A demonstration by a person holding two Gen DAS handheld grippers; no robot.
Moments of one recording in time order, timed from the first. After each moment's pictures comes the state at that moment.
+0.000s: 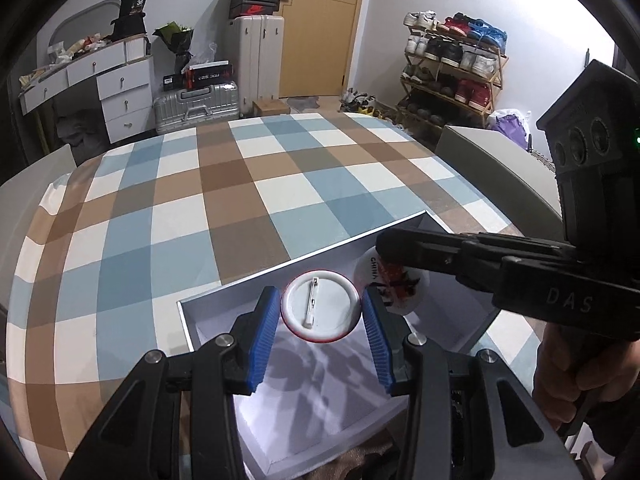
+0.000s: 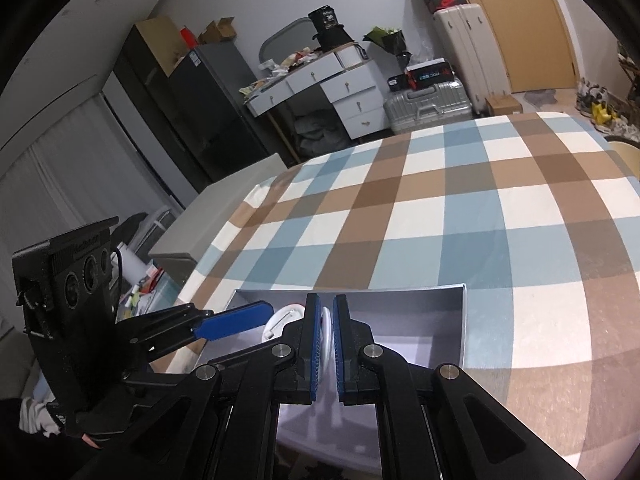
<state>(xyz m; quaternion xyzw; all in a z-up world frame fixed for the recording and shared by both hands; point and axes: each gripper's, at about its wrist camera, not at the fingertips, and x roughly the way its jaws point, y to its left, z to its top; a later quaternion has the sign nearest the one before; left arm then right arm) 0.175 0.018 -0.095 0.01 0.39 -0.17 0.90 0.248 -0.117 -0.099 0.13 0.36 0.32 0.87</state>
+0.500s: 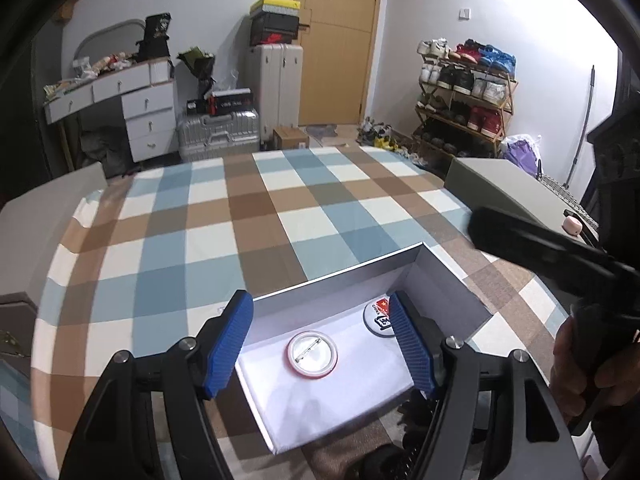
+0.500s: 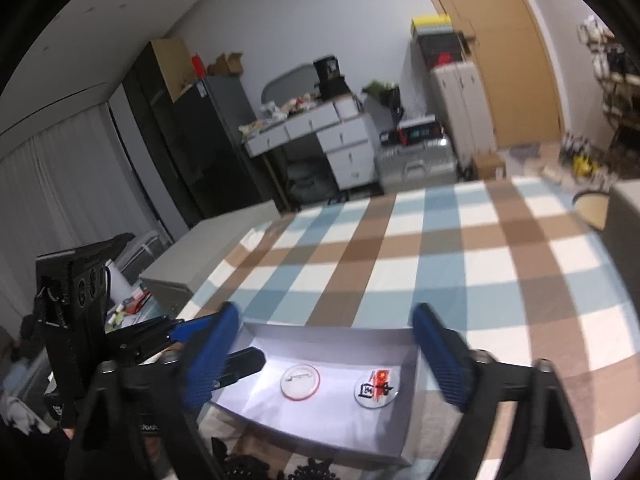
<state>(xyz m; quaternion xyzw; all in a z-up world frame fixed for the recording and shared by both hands) 0.152 0.026 -0.066 0.00 0.34 -0.14 0.93 0.204 -0.140 -0.051 0.11 0.26 0.28 0.92</state>
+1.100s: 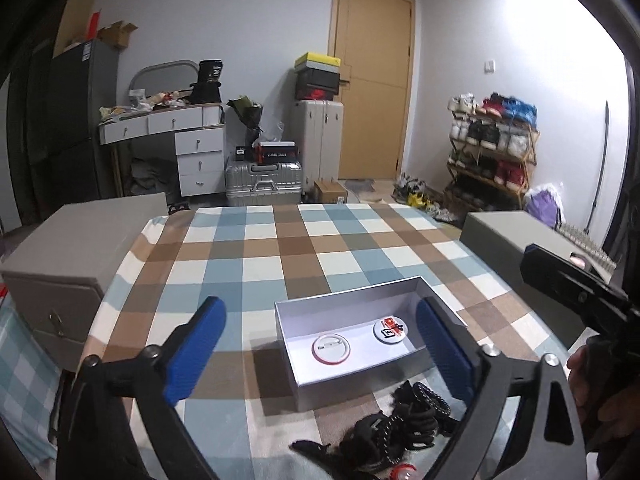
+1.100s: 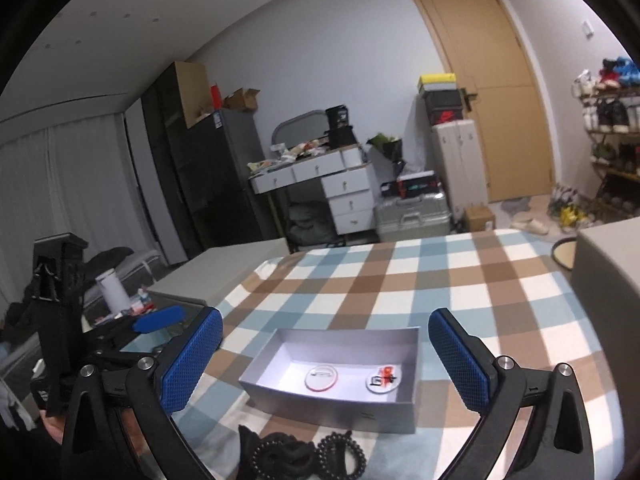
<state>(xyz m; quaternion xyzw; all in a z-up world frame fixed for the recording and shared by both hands) 0.090 0.041 -0.042 -0.02 0.25 -0.06 0.97 0.123 -0.147 -0.022 0.09 0.18 0.26 0.95</state>
